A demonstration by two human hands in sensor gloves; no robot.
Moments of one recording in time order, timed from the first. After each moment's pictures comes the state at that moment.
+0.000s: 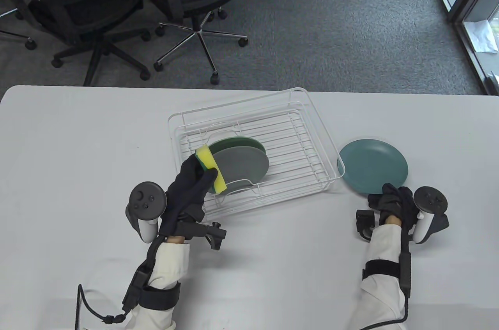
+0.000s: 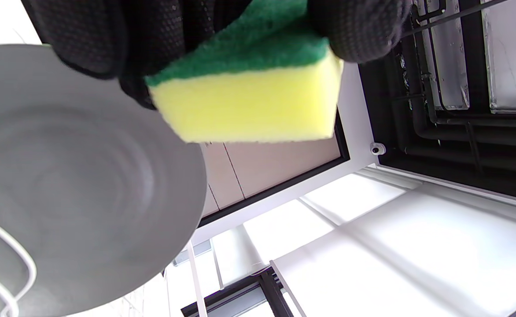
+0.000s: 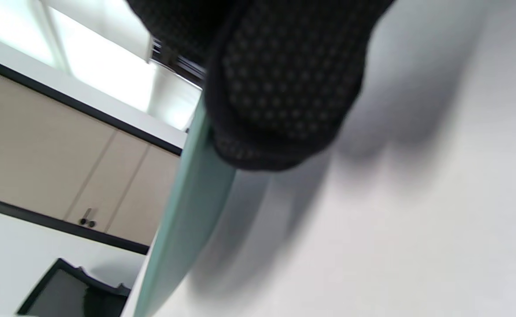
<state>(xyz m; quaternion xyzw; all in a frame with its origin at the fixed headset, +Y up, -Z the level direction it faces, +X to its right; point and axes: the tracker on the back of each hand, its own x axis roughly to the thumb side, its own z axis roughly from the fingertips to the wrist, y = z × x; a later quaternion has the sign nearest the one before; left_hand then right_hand) -0.179 -0.664 -0.282 0.10 -0.09 0.57 0.81 0.351 -0.783 -0.302 -0.36 -0.09 0.78 0.50</state>
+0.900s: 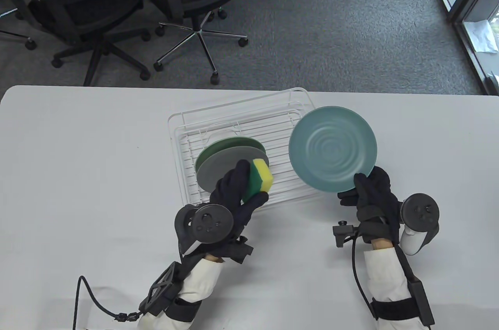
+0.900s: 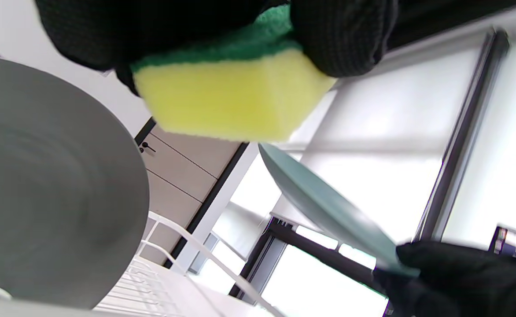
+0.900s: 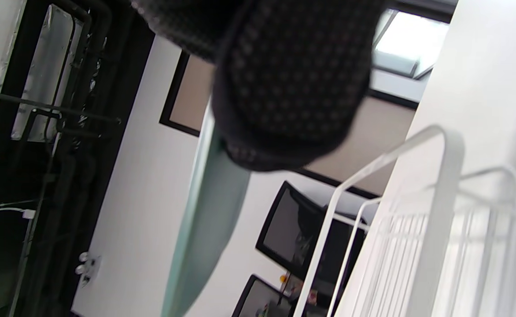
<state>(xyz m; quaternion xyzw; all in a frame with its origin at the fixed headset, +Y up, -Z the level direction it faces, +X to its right) -0.083 -0.635 -0.245 0.17 -0.22 0.29 0.91 0.254 -0.679 -0.259 -0.04 -0.17 0.79 0.59</state>
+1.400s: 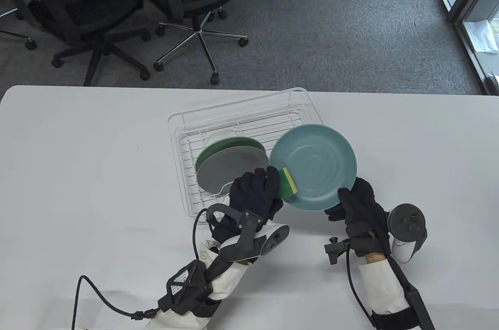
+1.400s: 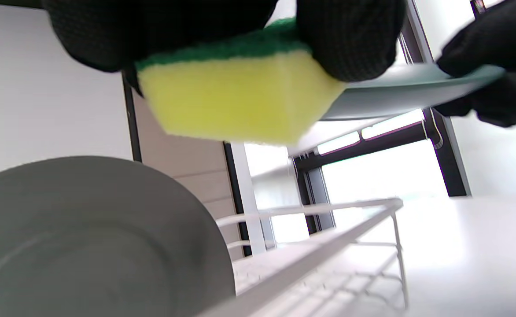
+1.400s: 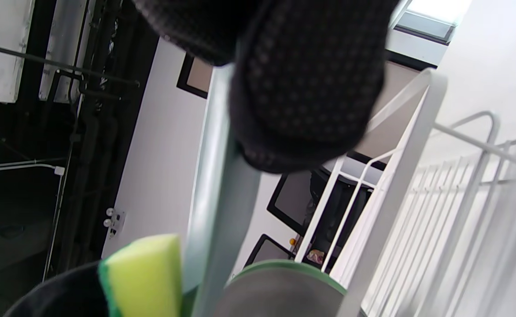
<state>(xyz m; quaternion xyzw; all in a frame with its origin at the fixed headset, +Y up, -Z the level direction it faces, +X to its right) -0.021 -0.647 -0.236 0.20 -0.26 -0.06 0.94 0.233 -0.692 -0.248 0.02 -0.14 0.81 0.57</state>
